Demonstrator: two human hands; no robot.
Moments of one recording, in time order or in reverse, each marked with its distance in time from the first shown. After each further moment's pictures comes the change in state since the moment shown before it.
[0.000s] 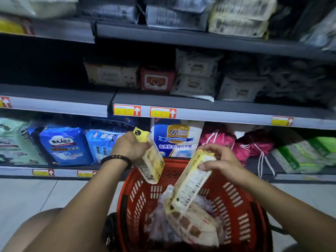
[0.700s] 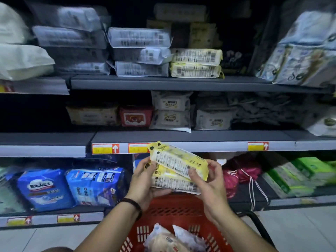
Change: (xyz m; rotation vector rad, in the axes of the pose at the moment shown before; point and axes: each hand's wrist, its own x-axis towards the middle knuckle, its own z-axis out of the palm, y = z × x) left_hand -0.034 0.082 0.082 -1.159 -0.281 -0.045; right_hand -0.001 -0.005 -0.010 0.534 0.515 -0.187
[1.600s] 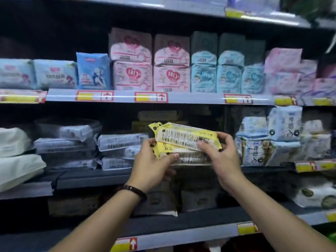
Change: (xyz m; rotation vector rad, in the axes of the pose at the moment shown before) left_hand -0.024 0.236 0.186 0.631 -0.131 0.808; right_hand 0.135 -0.305 0.023 -0.140 0.072 -0.478
